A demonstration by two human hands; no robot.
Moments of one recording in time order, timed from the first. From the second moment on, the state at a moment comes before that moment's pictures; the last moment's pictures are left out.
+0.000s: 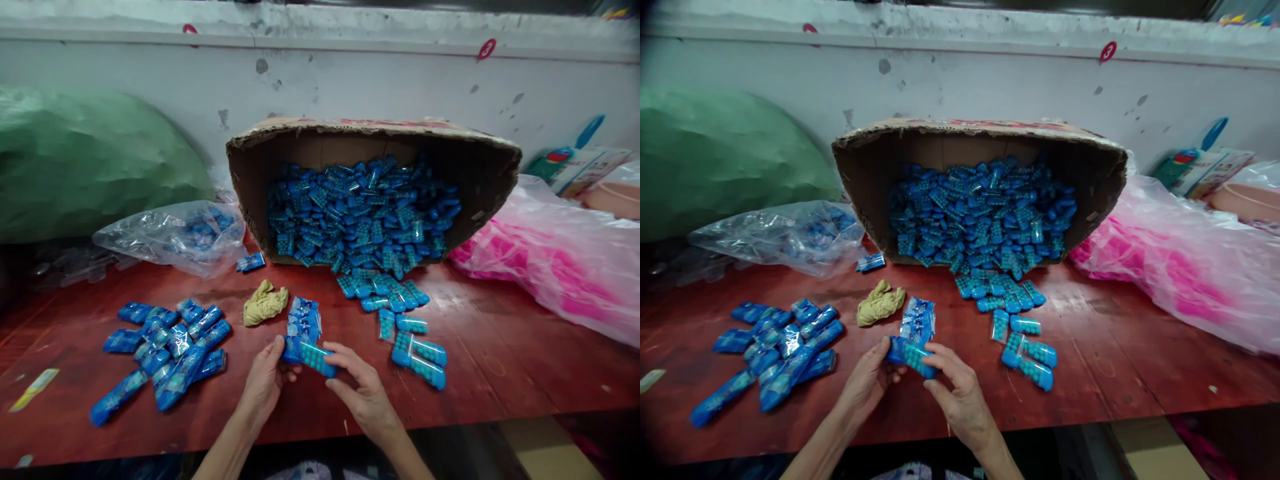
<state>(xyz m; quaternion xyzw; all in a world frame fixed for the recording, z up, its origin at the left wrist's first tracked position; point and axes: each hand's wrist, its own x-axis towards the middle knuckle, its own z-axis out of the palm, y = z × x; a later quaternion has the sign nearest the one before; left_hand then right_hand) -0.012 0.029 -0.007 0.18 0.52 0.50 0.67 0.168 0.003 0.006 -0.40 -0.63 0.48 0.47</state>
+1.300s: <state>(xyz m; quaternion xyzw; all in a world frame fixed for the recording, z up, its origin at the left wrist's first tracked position) -0.014 0.023 -0.003 0.14 0.36 0.39 0.84 0.147 0.016 -0.015 -0.37 -0.47 0.64 0.48</state>
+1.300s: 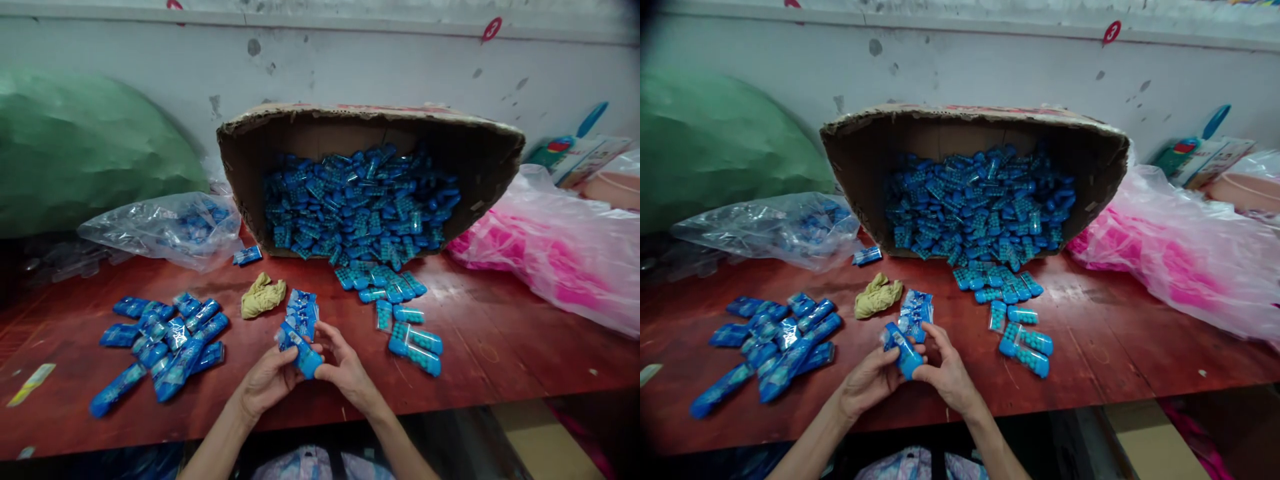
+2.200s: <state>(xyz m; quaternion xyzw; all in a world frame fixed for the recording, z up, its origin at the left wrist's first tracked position) 0.021 0.005 0.004 0.09 0.27 0.43 0.86 0.139 0.016 -0.020 -0.34 -0.32 0.74 0.49</state>
